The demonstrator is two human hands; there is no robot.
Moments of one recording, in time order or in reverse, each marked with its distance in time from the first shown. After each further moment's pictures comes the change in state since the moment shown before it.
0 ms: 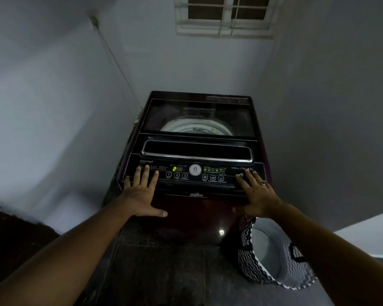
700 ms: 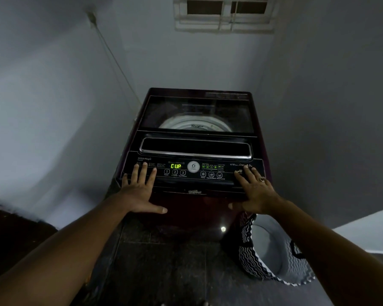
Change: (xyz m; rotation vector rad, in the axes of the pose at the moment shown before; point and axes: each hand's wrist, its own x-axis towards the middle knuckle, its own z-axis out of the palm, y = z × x) left_hand -0.002 0.001 -0.005 -0.069 -0.086 0.010; right_hand 0.000 0.000 0.001 0.042 0.000 0.009
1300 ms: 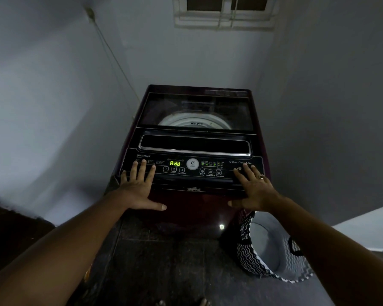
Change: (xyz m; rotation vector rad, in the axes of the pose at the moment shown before) left_hand -0.002 0.002 -0.003 -0.018 -0.015 -0.004; right_hand 0.002 0.000 0.000 -0.002 0.003 0.012
